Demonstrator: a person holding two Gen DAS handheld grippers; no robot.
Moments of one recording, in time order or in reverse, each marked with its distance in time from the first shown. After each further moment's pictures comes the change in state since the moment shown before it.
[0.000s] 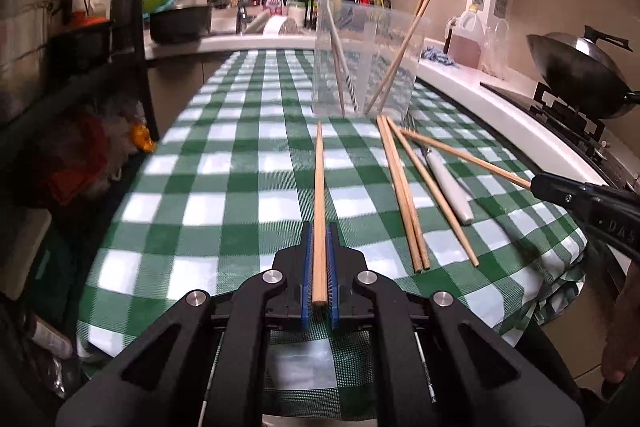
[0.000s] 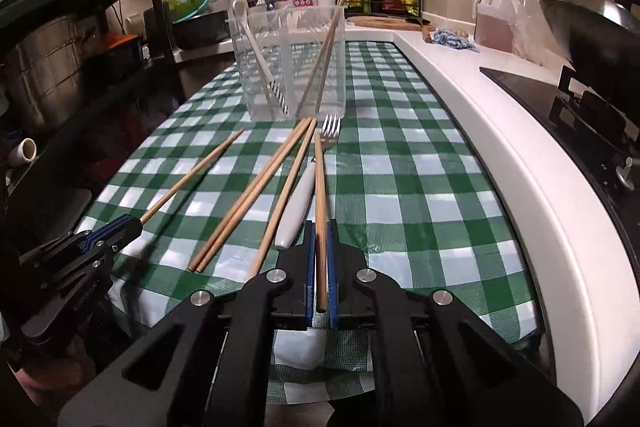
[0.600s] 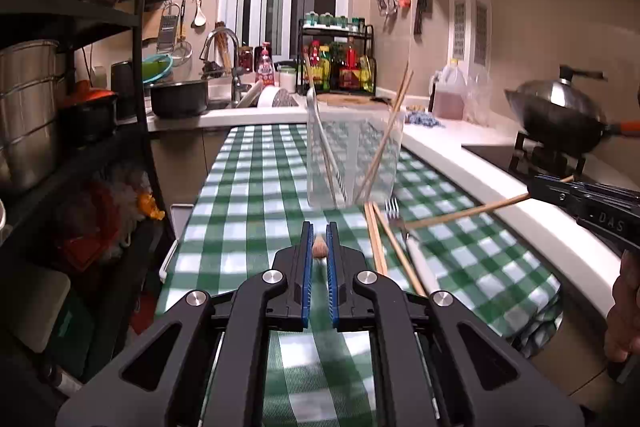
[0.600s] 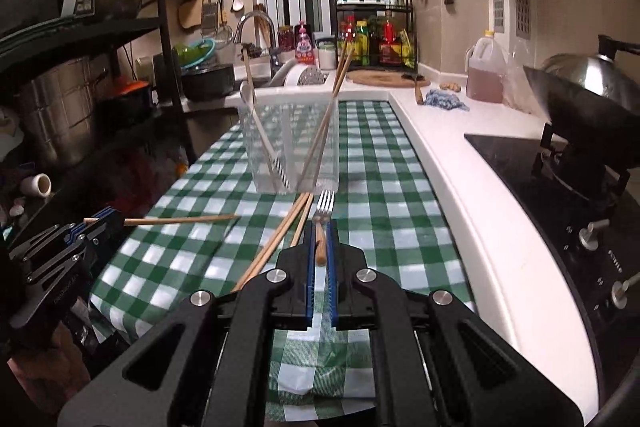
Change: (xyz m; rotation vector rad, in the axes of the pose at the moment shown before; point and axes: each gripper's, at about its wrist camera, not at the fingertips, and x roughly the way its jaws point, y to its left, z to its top) left arm -0.058 -0.003 0.060 0.053 -0.199 -0.012; right arm -0.058 -0.008 0.046 -0.009 -0.169 0.004
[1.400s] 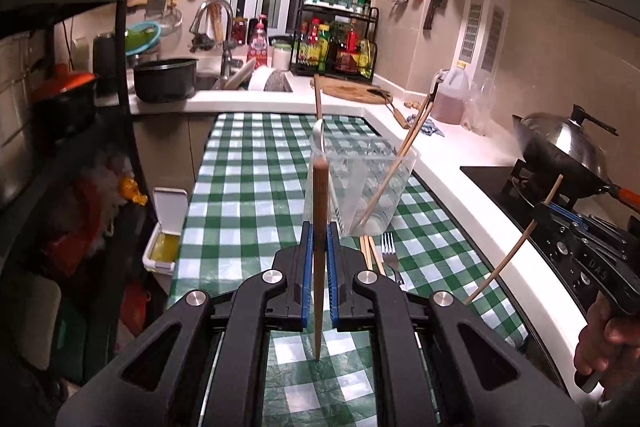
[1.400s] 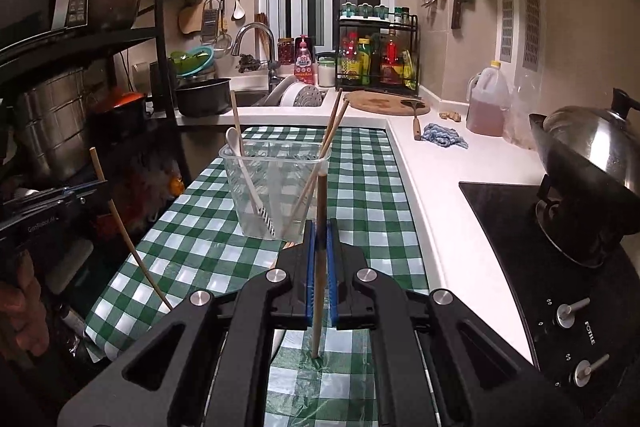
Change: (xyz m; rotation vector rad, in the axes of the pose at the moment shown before) left arm 0.043 0.031 0.081 -0.088 0.158 -0.076; right arm 0.015 -0.007 0.065 -0.057 -0.006 -0.018
